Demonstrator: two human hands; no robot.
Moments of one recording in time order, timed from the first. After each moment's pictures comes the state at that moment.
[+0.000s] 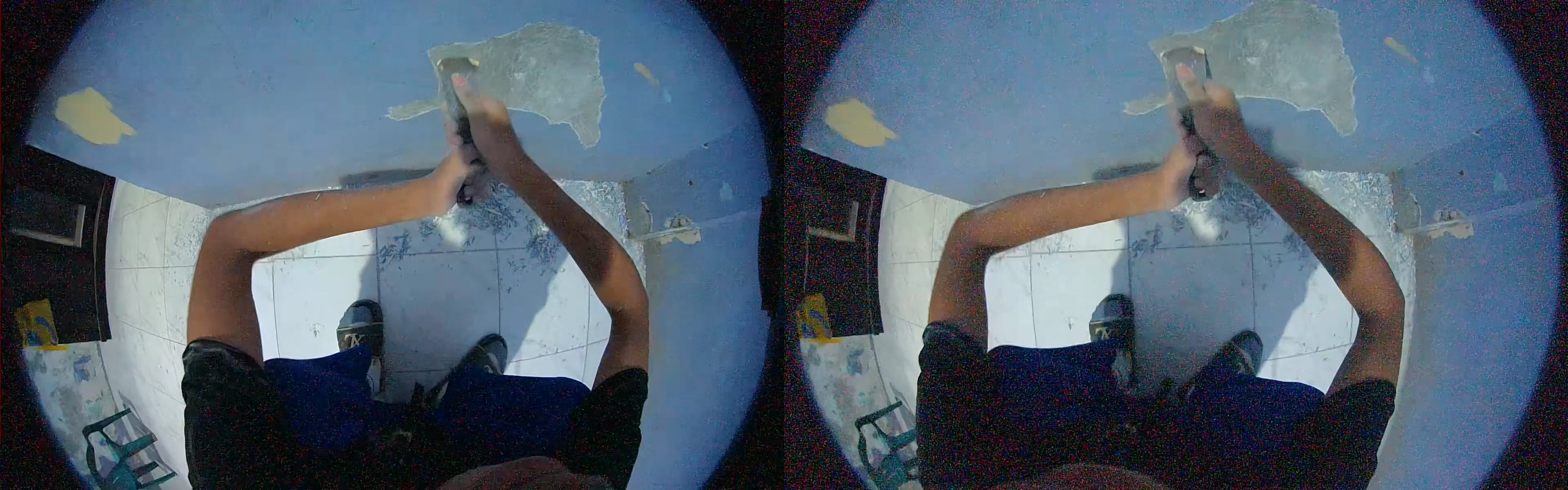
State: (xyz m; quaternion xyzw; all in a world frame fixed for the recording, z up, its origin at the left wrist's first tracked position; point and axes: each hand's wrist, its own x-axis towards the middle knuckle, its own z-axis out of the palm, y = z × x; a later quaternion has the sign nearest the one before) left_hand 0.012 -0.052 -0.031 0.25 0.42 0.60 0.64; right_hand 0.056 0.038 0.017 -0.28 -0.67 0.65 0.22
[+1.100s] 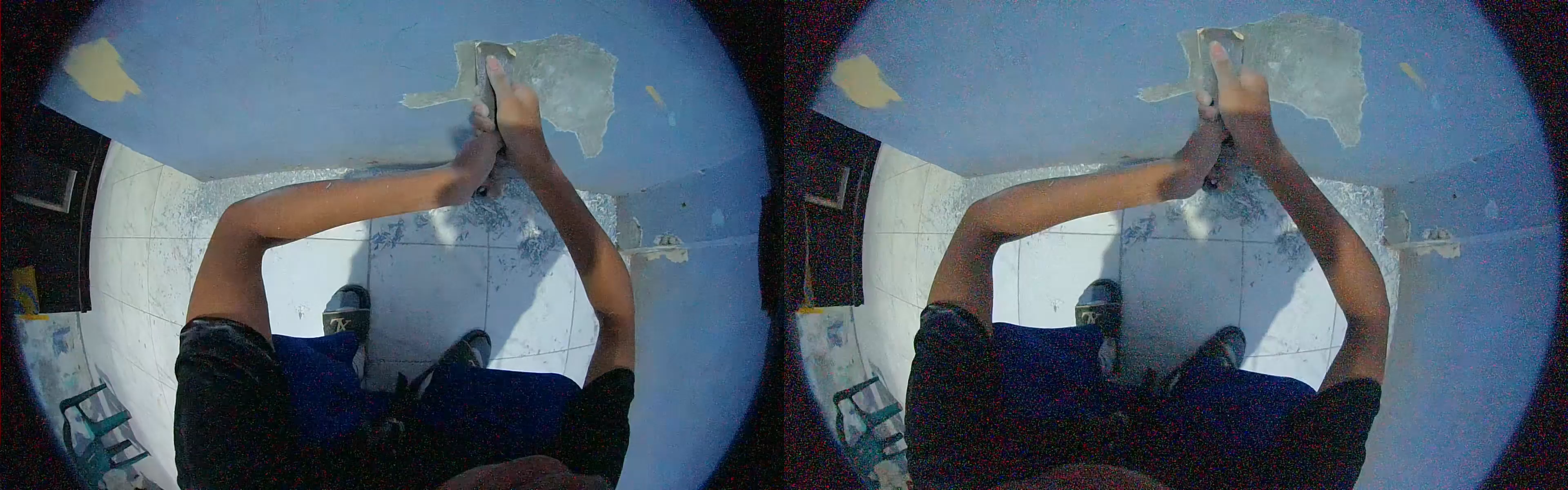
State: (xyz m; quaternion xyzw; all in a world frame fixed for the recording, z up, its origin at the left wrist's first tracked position) left_hand 0.024 -0.049 -0.006 0.24 0.49 0.63 0.56; right_hand 0.065 0.029 0.050 -0.26 -0.68 0.63 0.27
